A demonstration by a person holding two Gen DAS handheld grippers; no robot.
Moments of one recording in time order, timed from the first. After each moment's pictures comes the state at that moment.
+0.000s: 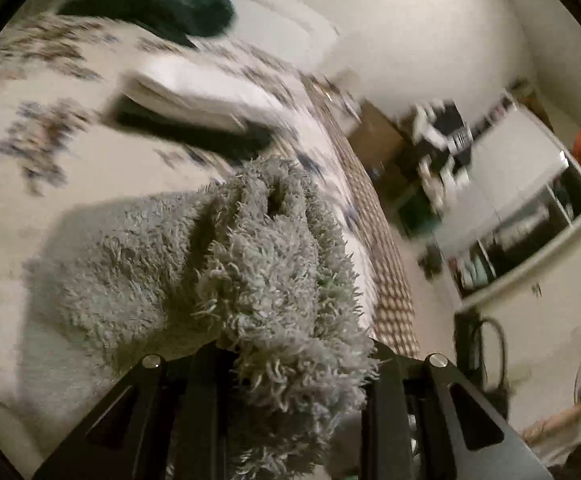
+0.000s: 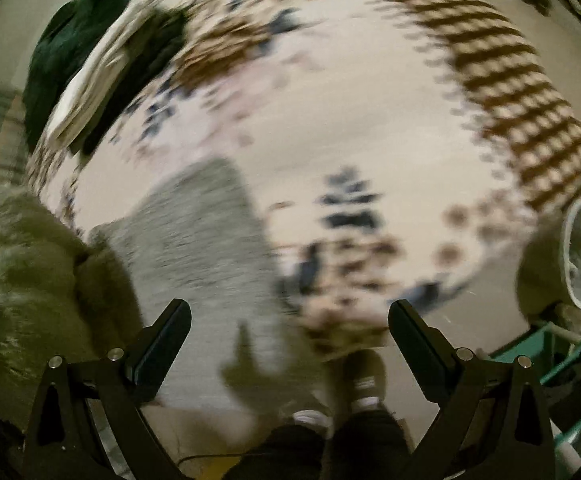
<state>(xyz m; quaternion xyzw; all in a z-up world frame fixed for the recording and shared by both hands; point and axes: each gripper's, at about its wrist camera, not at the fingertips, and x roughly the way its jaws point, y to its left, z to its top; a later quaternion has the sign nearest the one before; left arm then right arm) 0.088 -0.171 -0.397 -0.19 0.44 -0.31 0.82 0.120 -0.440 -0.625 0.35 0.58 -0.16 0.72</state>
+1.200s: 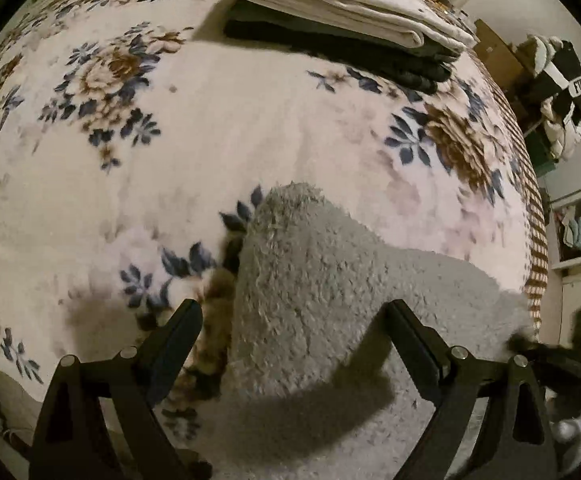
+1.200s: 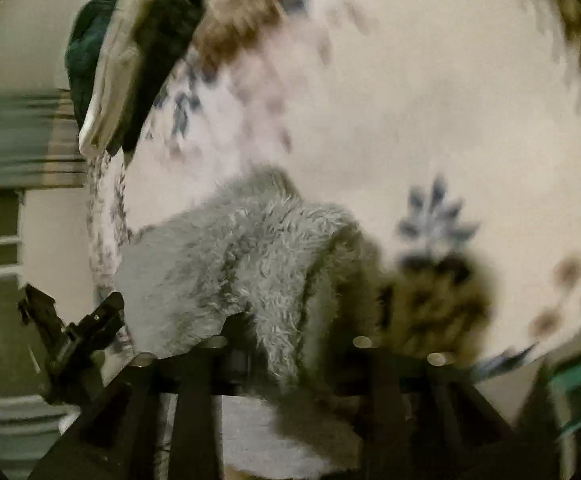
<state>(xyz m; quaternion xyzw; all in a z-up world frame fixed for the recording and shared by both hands) 0.213 -0.105 -0.489 -0.07 0.61 -0.15 0.78 0.195 -0.461 -0.680 0.44 0.56 0.00 0.70</state>
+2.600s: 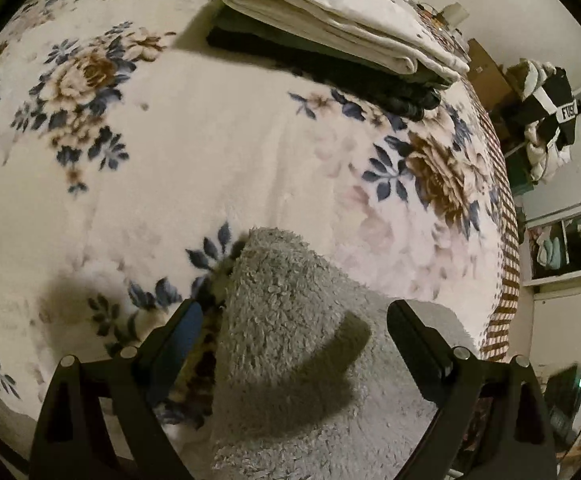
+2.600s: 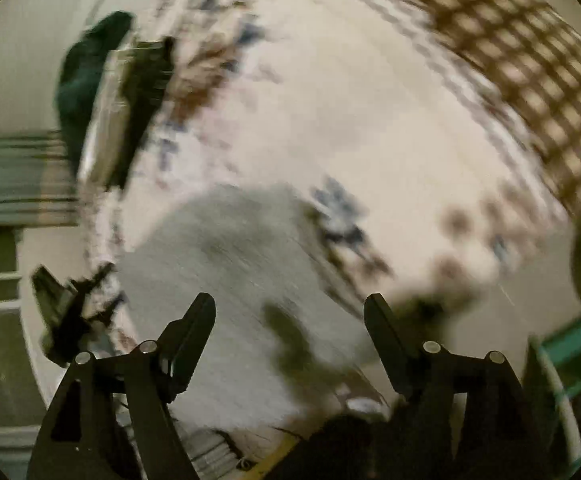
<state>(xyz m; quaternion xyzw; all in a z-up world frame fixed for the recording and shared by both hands) 0.244 -0.108 -0.481 -0.13 0.61 -0.17 0.77 0.136 -0.494 -0.660 0.48 0.53 -0.05 0.69</state>
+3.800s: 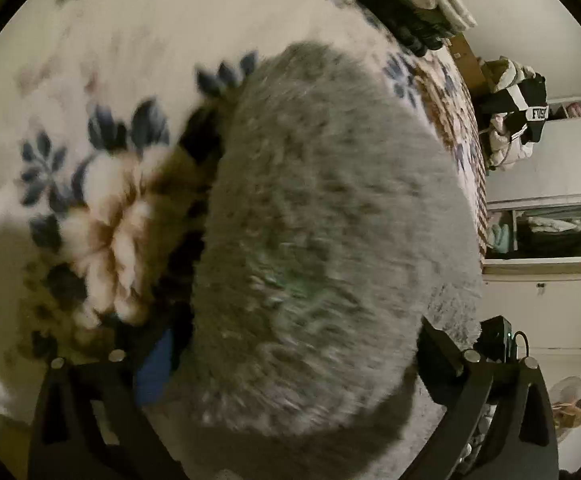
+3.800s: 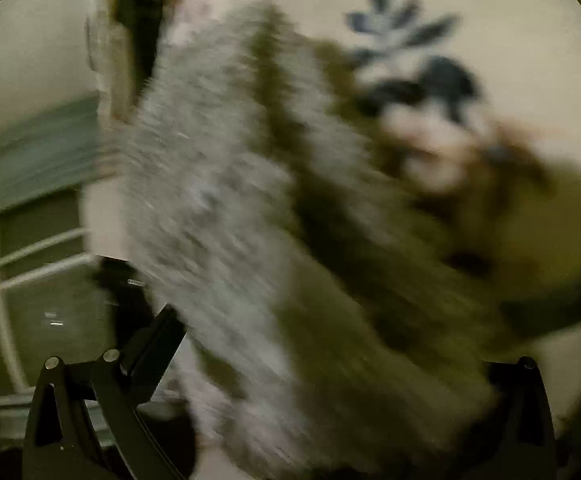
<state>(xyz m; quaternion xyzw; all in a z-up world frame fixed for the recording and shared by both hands) 0.182 -0.075 -0.566 -0.22 0.65 -0.25 0.68 0.145 -0.443 -0.789 0.59 0.52 0.14 0.60</state>
